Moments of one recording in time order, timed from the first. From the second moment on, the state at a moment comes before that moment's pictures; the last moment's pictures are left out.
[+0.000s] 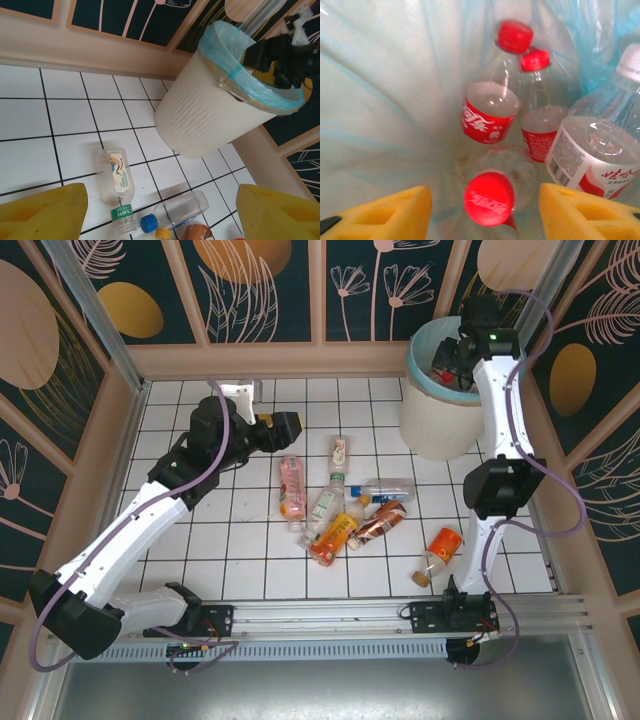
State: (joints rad) left arm -0.58 1.20 1.20 -0.32 0.11 -0.57; right arm 0.05 2.06 2.41 -1.17 0.10 0.34
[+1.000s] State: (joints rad) left arm -0.58 1.16 1.17 -0.43 -0.14 -0.36; right arm 0.43 1.02 1.25 -0.42 -0.15 0.30
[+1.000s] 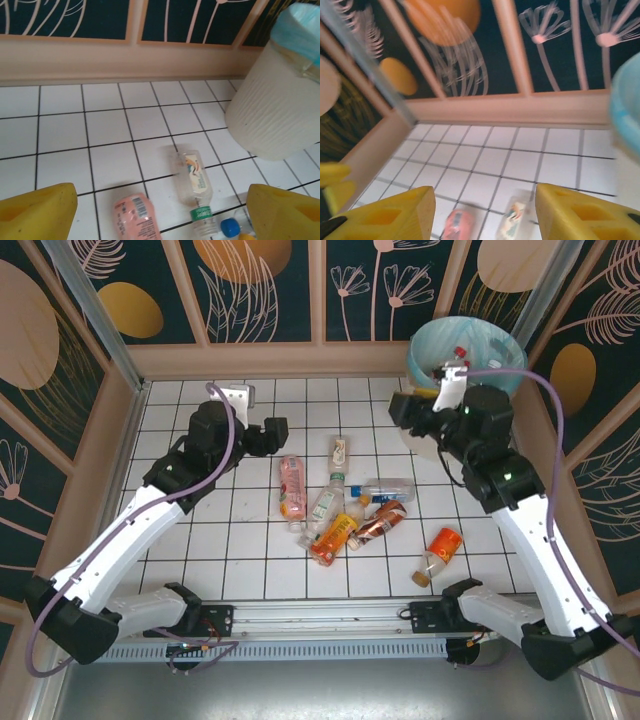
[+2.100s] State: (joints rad) left arm -0.58 1.51 0.87 -0.35 0.10 -0.67; right arm 0.85 1.26 0.99 -0.38 -0.02 0.45
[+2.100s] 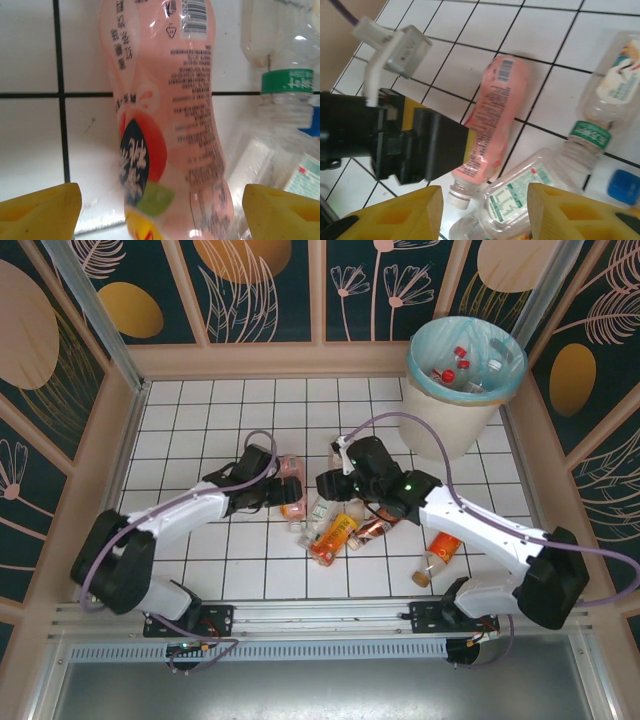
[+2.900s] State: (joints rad) left arm -0.53 1.62 1.00 -0.30 0.02 -0.70; right arm 0.84 1.07 0.93 -0.41 0.16 0.42
